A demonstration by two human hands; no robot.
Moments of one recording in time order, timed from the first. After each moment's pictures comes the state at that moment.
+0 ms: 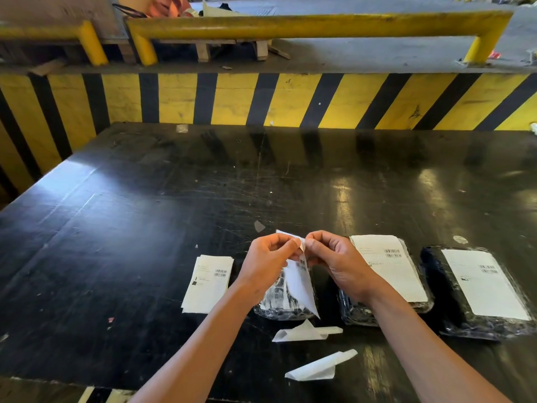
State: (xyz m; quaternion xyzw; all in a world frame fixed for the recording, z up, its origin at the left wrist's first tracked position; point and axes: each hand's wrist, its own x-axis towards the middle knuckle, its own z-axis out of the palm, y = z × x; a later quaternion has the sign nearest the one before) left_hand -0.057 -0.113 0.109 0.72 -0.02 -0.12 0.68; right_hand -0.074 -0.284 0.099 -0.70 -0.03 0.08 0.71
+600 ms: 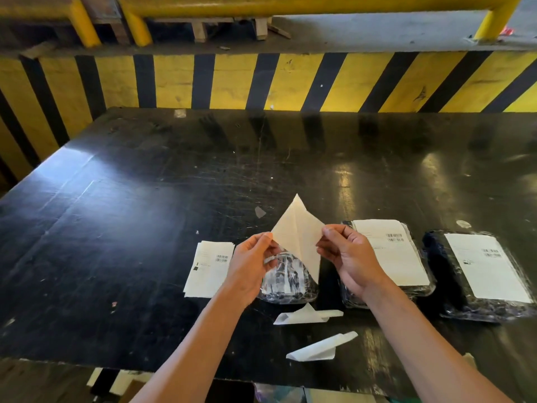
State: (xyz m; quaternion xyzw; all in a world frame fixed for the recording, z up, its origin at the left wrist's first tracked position) left_hand -0.063 -0.093 0.072 0.59 0.13 -0.16 0.78; right_hand -0.082 -0.283 0.080 -0.54 0.17 0.02 0.83
